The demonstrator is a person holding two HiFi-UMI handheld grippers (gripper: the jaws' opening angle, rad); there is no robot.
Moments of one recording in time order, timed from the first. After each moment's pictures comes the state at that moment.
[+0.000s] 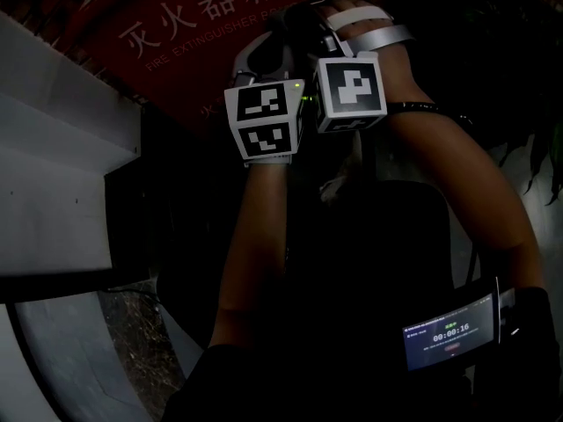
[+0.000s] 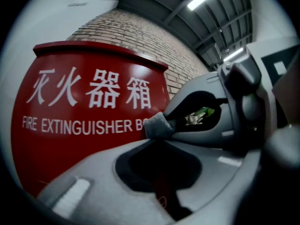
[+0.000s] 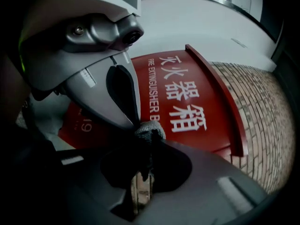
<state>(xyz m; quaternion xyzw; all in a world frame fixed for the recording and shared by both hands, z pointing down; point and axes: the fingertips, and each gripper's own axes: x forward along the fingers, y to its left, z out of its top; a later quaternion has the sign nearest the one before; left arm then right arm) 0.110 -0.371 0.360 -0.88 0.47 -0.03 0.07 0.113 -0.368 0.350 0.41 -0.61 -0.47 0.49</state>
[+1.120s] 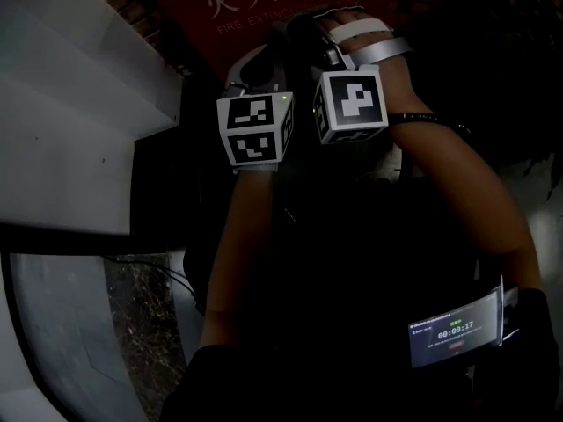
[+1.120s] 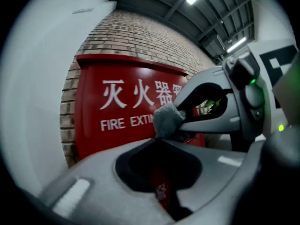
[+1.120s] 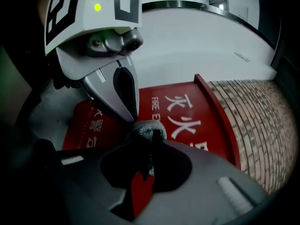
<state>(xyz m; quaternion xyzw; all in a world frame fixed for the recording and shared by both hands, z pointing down) -0.018 -0.351 0.364 -0.86 0.51 -0.07 0.06 -0.005 -0.343 0.346 0.37 -0.65 -0.50 0.43</state>
